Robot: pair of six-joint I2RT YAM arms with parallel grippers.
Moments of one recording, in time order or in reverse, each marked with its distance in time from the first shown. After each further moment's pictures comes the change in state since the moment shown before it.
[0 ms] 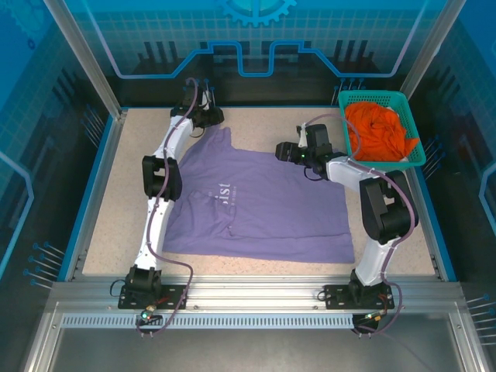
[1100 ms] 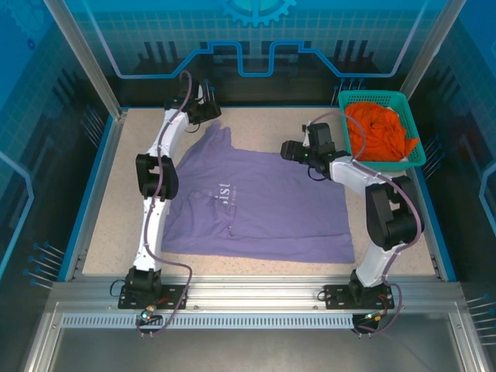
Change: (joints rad) left arm 0.005 -0.093 -0.025 -0.090 -0.061 -0.034; right arm 0.000 -0.055 0.000 -0.087 0.109 0.006
